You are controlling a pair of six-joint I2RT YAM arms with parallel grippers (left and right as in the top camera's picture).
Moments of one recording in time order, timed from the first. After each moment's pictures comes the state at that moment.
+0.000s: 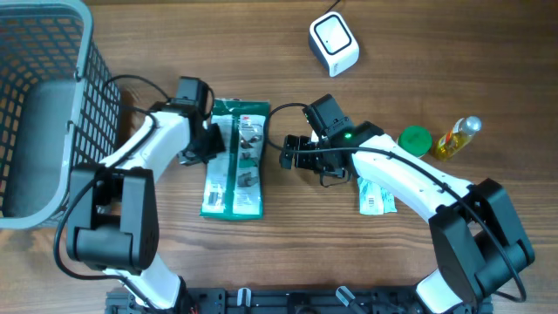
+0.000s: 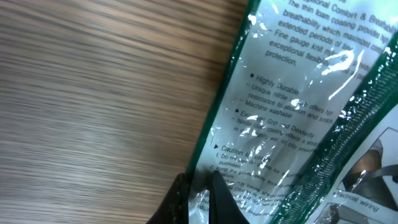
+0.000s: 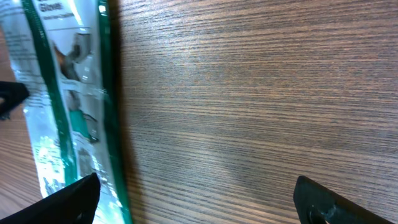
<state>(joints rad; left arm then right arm) -0.15 1.83 1.10 -0.71 0.04 -0.42 0.57 1.74 1.06 -0.53 -0.24 0.70</state>
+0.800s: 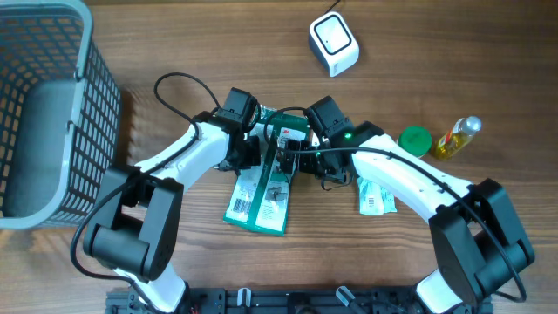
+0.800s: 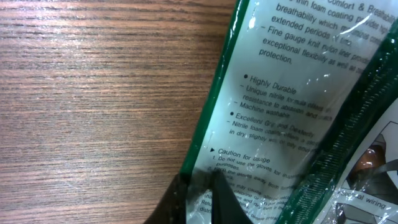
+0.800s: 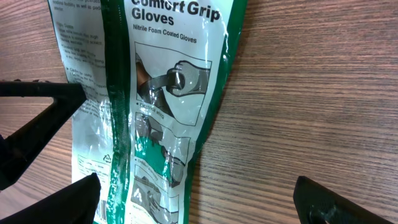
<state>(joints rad) -0.38 1.83 1.07 -0.65 0.05 -0.42 0.57 1.74 1.06 -0.58 -0.28 0.70</state>
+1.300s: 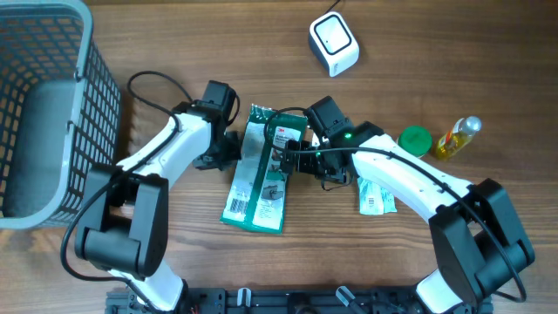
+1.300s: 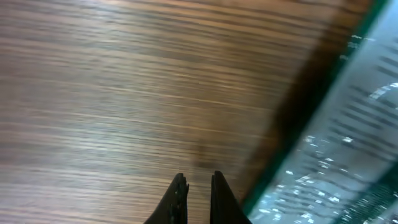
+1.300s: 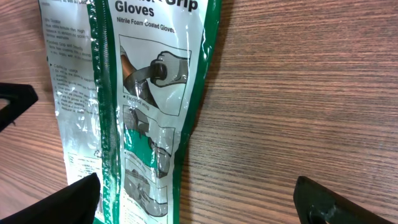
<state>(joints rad) -0.28 1.82 1.12 -0.80 -0.03 -0.45 0.57 1.74 1.06 -0.58 -0.28 0.70</state>
